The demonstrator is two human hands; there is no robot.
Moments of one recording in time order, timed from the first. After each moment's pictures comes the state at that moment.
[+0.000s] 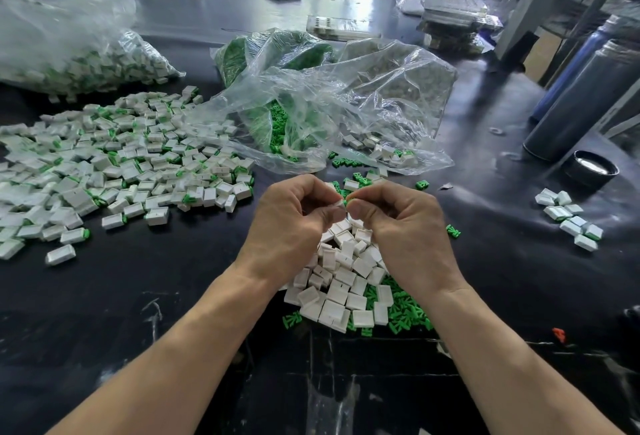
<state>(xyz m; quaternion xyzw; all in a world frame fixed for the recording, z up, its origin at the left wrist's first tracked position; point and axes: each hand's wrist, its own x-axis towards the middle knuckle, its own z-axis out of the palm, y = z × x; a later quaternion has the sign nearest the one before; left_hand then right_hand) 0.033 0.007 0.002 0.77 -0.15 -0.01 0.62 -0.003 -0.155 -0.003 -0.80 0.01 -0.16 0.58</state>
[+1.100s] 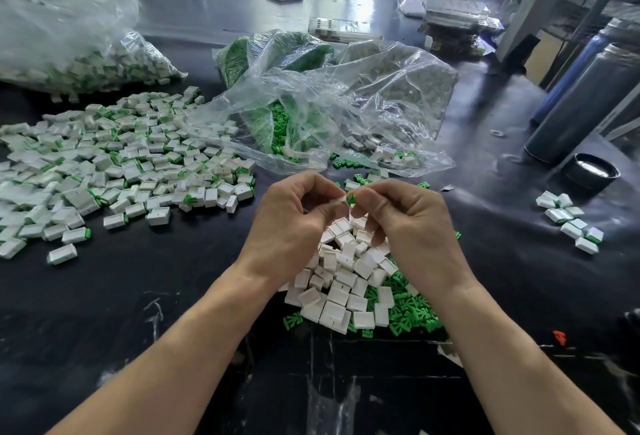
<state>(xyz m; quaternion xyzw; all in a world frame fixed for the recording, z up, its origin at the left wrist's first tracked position) 0.033 0.007 0.006 0.75 -0.17 -0.02 0.64 -0.003 -0.161 0.001 -0.77 0.00 -0.13 0.62</state>
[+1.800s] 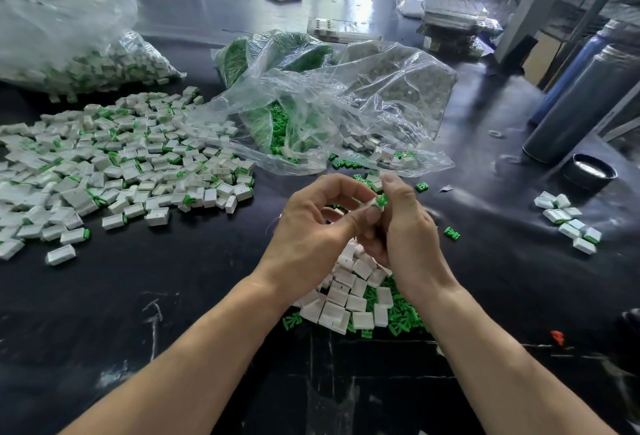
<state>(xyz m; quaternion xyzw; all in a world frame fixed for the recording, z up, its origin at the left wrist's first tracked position) 0.017 -0.011 0.012 0.68 -0.19 -0.06 0.71 -0.008 -0.141 0.005 -0.72 0.08 -0.08 0.69</state>
